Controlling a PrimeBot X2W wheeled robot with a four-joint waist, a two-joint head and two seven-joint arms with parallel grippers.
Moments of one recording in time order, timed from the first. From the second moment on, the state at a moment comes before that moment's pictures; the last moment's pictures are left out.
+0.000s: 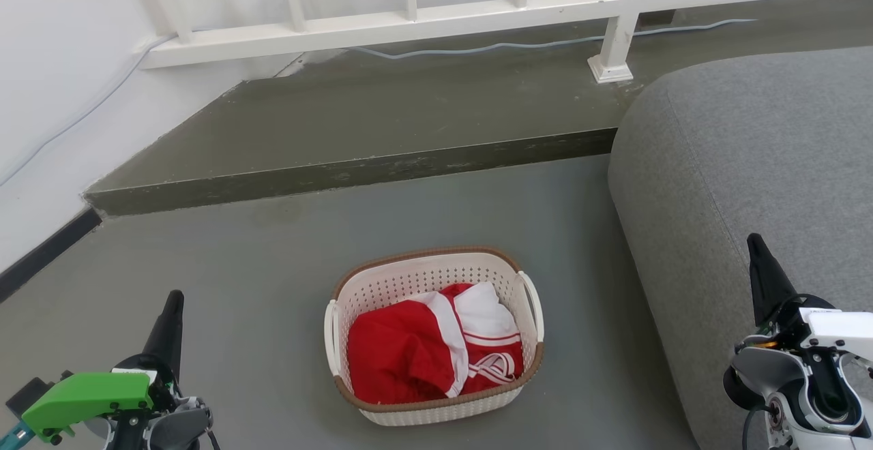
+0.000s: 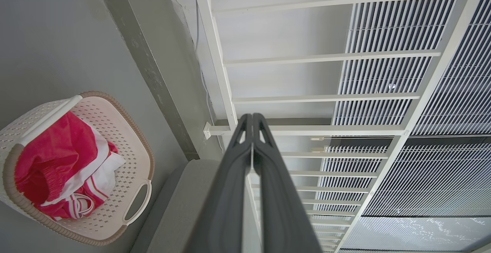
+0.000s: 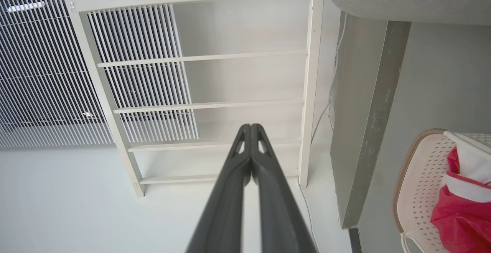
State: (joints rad) left arm -0.06 0.04 0.08 0.27 -1.62 -0.12 0.11; right arm -0.06 -0.04 -0.13 0.28 1.62 0.12 0.11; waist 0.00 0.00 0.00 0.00
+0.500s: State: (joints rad) left arm -0.06 0.04 0.08 0.27 -1.62 -0.12 0.11; right arm -0.06 -0.04 -0.13 0.28 1.62 0.12 0.11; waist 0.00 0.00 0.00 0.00
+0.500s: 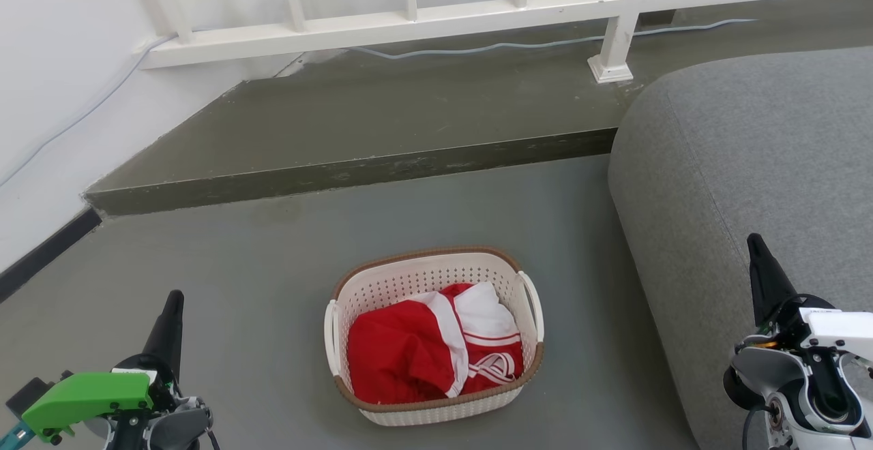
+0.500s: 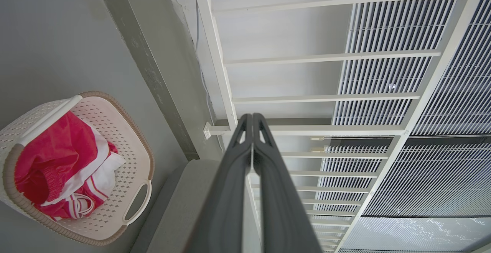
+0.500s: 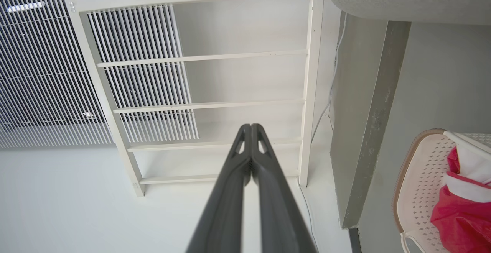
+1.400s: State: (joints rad) left arm -0.02 0.02 0.07 0.30 -1.62 -0.12 0.10; right arm -0.01 -0.02 -0.12 0.29 1.62 0.11 0.09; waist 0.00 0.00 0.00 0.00
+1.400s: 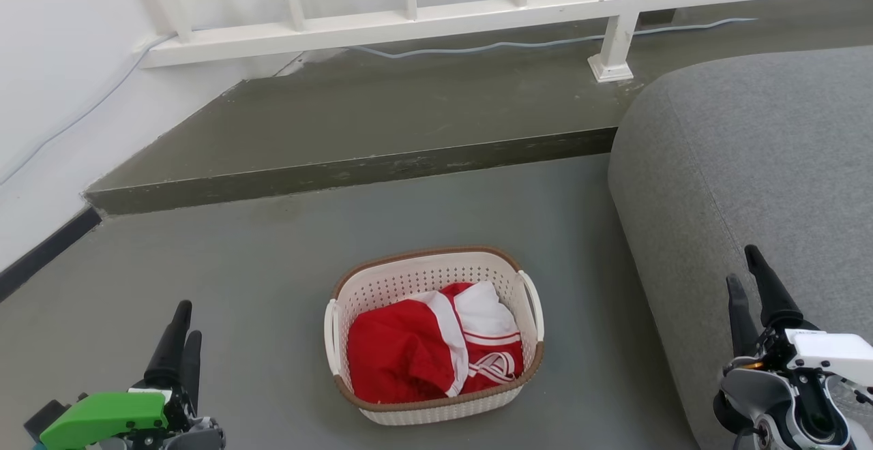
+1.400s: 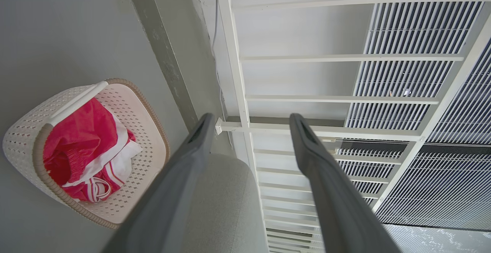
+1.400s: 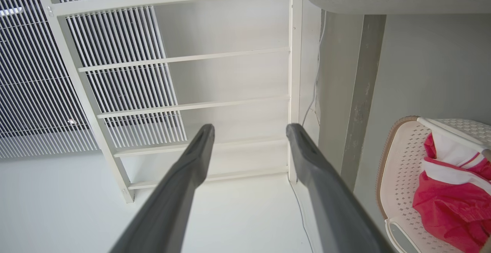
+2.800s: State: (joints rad) left arm -0.03 0.11 -0.03 0.20 -1.14 -0.12 -0.06; right arm -0.03 -0.10 0.06 0.19 1.19 0.11 -0.05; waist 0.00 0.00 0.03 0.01
